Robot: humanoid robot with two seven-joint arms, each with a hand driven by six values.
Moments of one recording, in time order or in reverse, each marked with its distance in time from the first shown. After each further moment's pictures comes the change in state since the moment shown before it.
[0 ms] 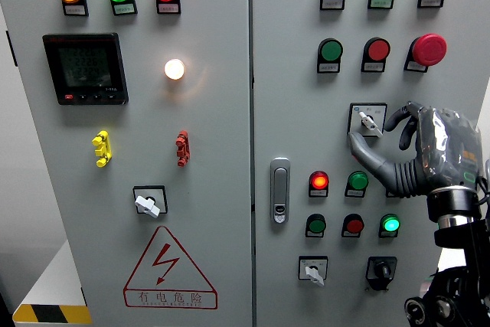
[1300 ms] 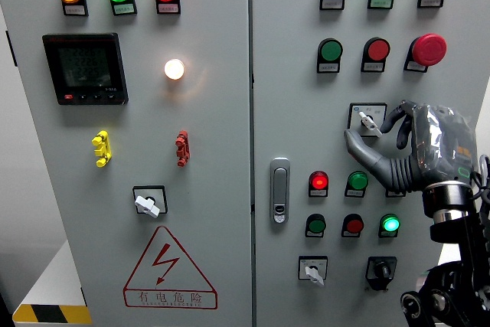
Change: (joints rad) left arm 0.000 0.000 0.001 0.000 0.000 0.000 0.000; right arm 0.027 -0.001 -0.006 -0.029 -0.002 0.008 -0.007
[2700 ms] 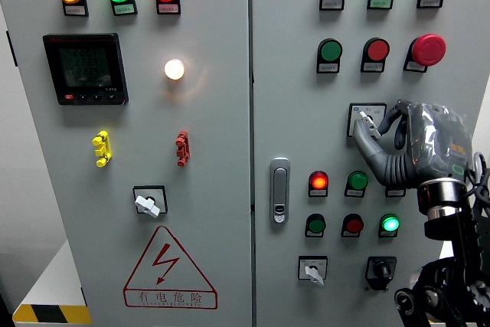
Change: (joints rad) left arm 0.000 0.000 0.000 0.000 -0.001 0.000 0.000; right arm 0.020 0.000 -0.018 -0.022 -0.006 0.004 -0.035
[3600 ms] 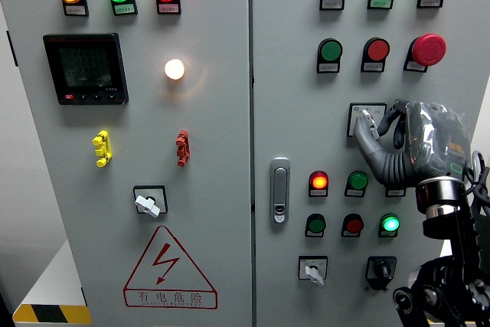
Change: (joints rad) left arm 0.000 0.000 0.000 0.000 0.001 0.000 0.000; right arm 0.006 0.001 -0.003 0.000 0.000 -0.002 -0.003
